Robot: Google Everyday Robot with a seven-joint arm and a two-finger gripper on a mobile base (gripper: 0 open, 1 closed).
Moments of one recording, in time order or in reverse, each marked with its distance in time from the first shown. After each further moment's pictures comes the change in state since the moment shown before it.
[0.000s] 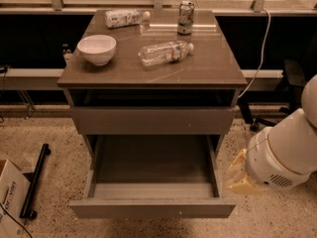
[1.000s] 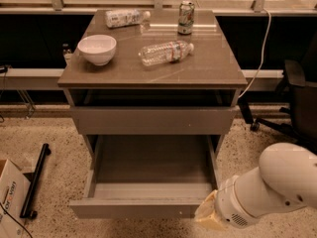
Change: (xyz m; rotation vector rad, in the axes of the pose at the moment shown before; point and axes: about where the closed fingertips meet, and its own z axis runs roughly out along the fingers) arm 0.010 0.039 0.136 -0.137 -0.143 0.136
